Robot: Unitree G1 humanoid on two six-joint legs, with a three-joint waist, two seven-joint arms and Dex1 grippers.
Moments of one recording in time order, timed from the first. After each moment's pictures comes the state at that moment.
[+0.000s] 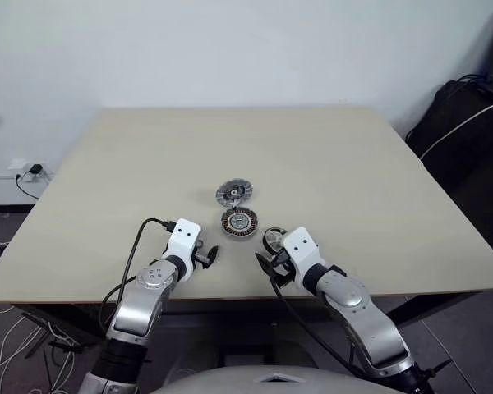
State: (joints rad) left arm -0.01 0.21 -0.17 -0.11 -0.02 0.59 -0.28; right arm 0.12 -0.31 0.30 -0.41 0.00 0.55 0.33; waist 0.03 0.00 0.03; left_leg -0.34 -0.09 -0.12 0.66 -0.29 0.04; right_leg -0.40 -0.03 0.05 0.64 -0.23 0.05
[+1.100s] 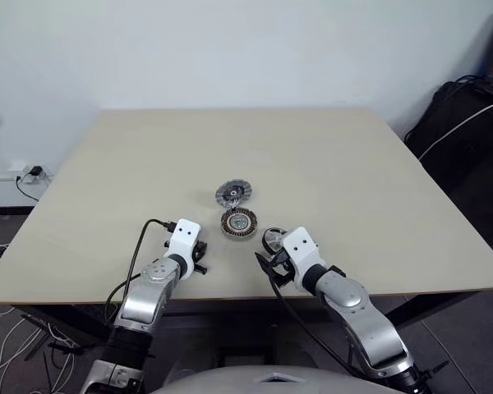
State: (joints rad) left arm -0.05 0.19 -0.16 0.01 -0.02 0.60 -0.26; right arm 0.13 -0.30 0.30 -0.41 -0.01 0.55 0.32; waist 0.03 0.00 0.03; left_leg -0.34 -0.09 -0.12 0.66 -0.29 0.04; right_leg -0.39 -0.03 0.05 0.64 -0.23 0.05
